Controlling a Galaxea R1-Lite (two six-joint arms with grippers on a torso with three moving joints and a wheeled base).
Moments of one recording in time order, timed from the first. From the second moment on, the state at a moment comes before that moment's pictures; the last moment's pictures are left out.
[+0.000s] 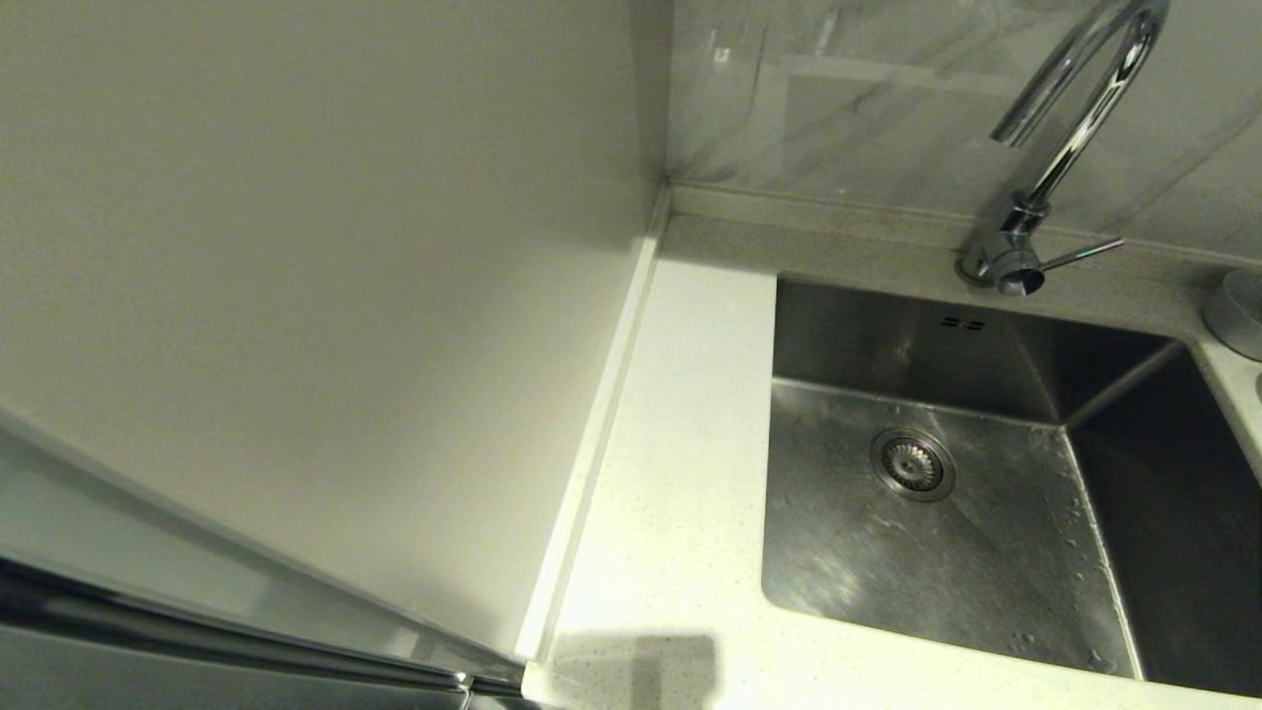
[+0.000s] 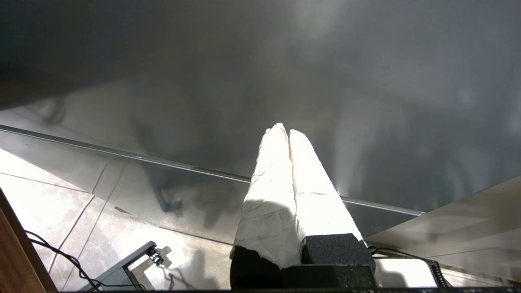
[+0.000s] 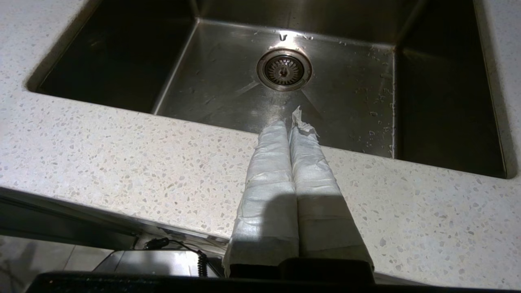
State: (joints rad) left arm 0.00 0.00 0.00 0.00 0.01 -0.02; right arm -0.01 0.00 0.00 -0.01 -0.03 0.07
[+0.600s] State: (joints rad) left arm 0.00 0.00 0.00 0.00 0.01 -0.02; right arm -0.01 0.00 -0.01 0.02 -0.03 0.06
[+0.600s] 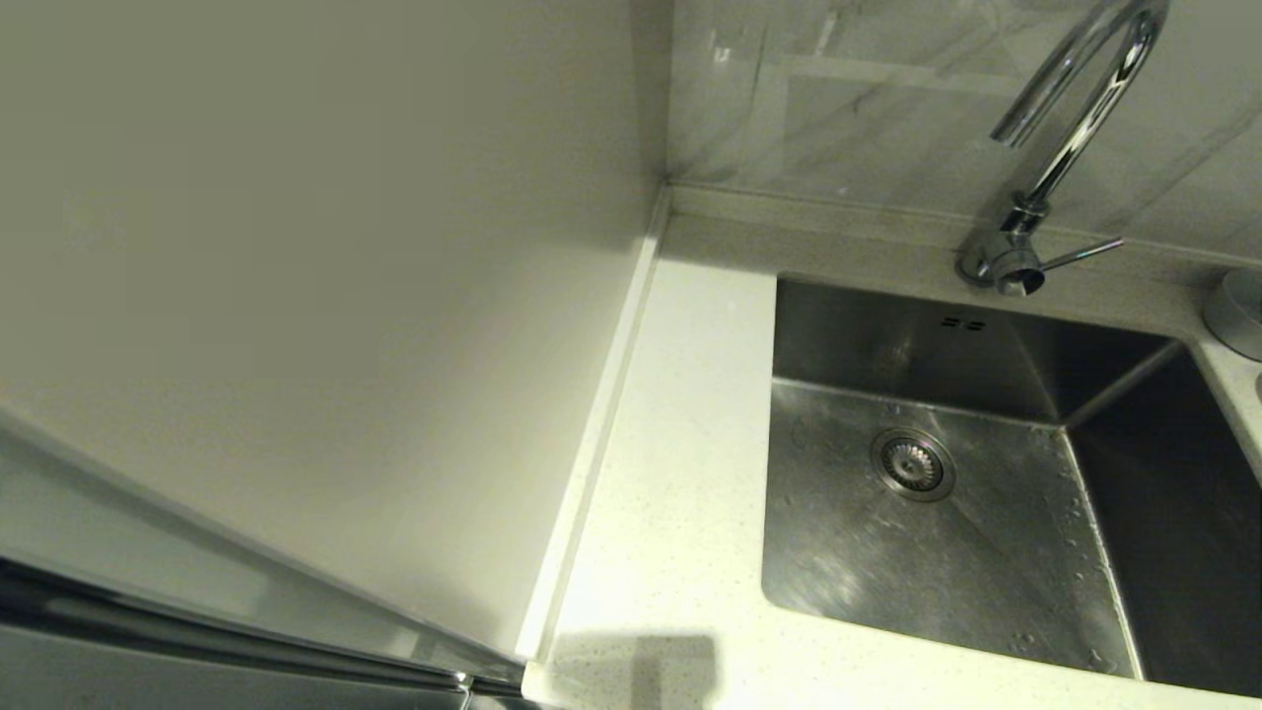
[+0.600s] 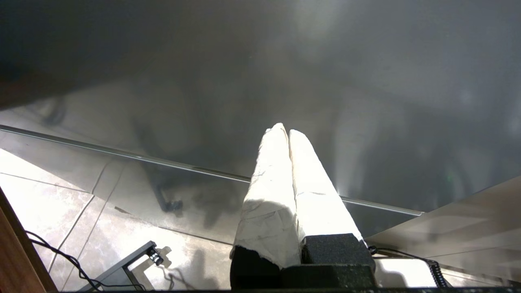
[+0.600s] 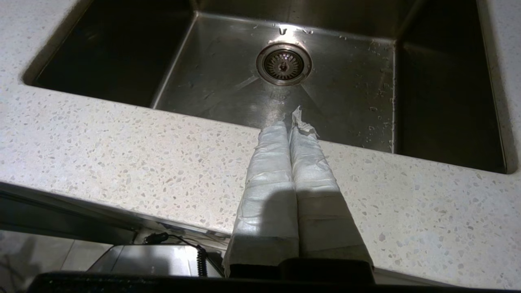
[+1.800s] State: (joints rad) left arm 0.00 0.00 0.00 0.00 0.01 -0.02; right arm -0.01 0.34 -0.84 0.26 -0.36 0.06
